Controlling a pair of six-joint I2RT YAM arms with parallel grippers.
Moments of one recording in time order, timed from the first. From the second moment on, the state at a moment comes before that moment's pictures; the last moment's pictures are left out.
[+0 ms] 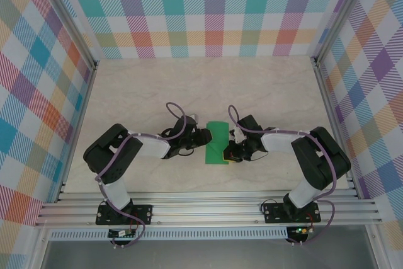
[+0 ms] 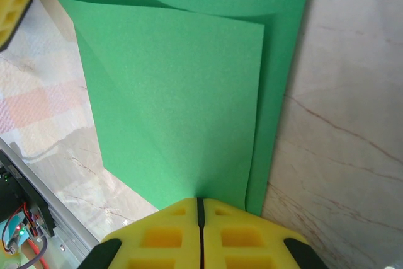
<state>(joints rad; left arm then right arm) -0.69 1.77 0.73 0.34 0.15 -0.91 0.54 1.62 0.68 -0.27 -0.61 0.60</state>
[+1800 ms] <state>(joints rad) -0.77 1.83 0.85 0.17 0.20 -0.95 0.58 1.74 0.86 -0.36 -0.60 0.60</state>
